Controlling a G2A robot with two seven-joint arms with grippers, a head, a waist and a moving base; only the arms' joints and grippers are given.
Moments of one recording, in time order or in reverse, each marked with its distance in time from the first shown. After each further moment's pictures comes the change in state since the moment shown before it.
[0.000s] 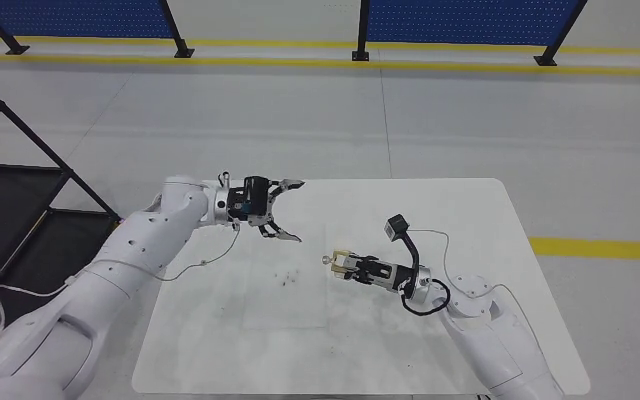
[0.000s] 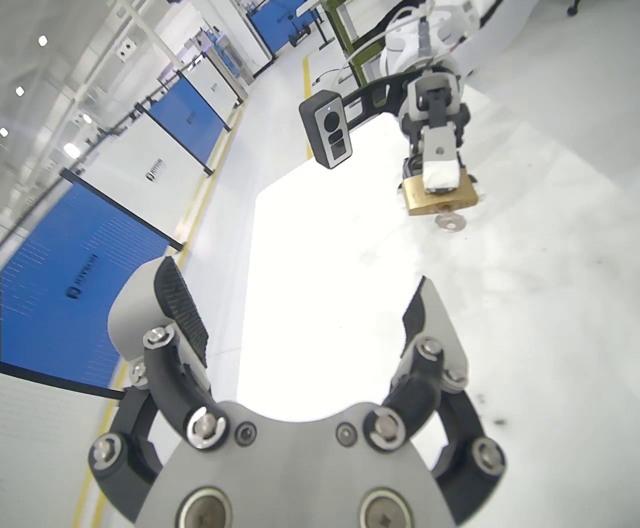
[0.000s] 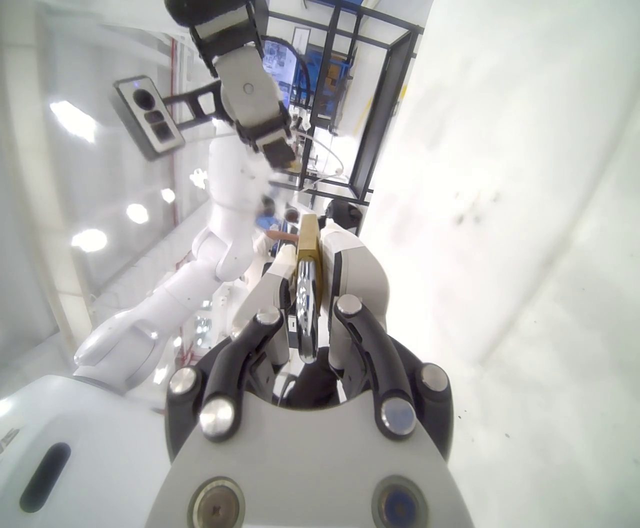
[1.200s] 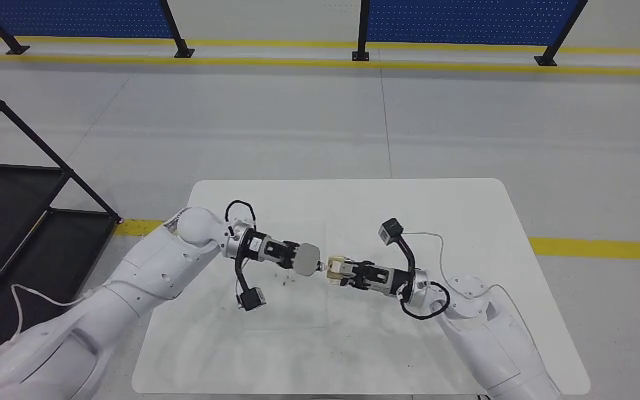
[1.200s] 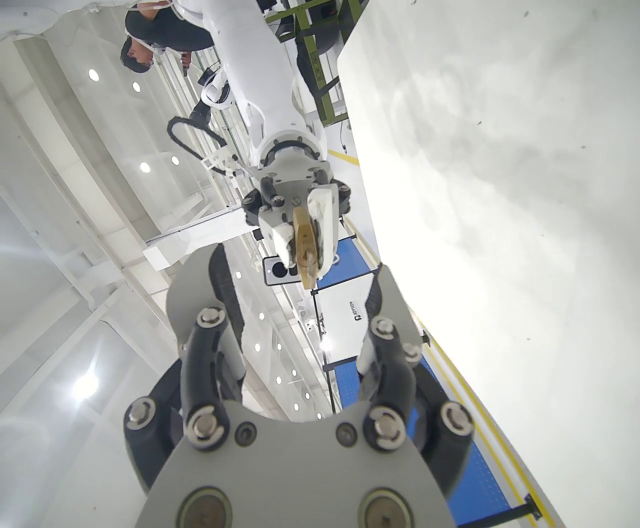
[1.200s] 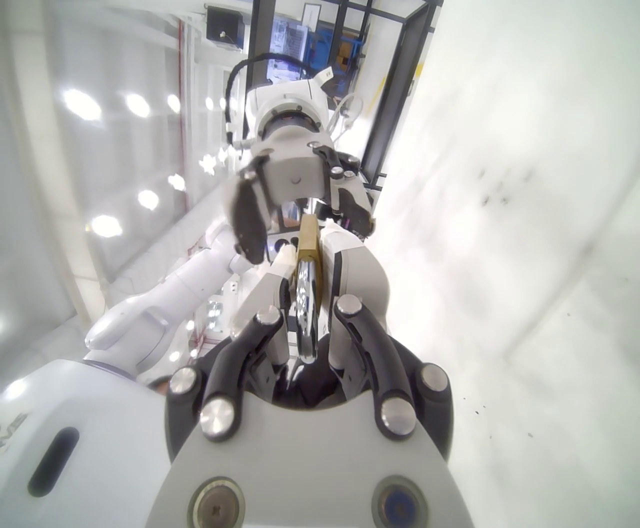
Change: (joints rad) left arm 0.083 0.000 0.090 -0.081 0.632 1.428 0.446; right arm 0.002 -0.004 -0.016 0.007 0.033 -0.013 0.039
